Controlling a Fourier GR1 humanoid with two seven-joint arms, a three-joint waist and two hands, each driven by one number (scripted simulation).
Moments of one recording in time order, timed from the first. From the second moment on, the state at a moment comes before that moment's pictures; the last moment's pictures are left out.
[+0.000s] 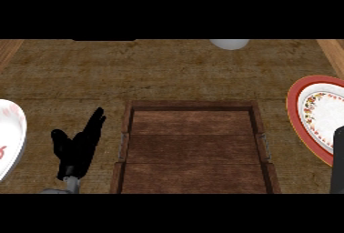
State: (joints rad) left arm 0.01 0.20 -0.17 -1.47 0.20 0.14 0.16; right arm -0.50 -0.23 -0.64 -1.18 1.81 -0.82 1.06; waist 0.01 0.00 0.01
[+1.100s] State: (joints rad) left arm 0.00 0.19 -0.14 -1.46 0.20 0.12 0.18; right arm -0.44 -0.35 -0.77 -0.91 0.82 -1.08 0.41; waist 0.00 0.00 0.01
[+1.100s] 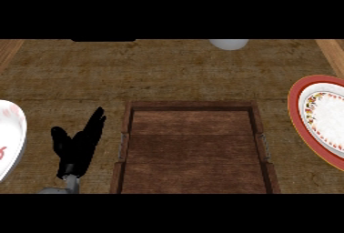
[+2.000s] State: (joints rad) left arm 0.02 0.17 -0.13 -1.49 0.17 0.13 0.20; right arm 0.10 -0.02 -0.45 -1.64 0.43 -1.02 0.26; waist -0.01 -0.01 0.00
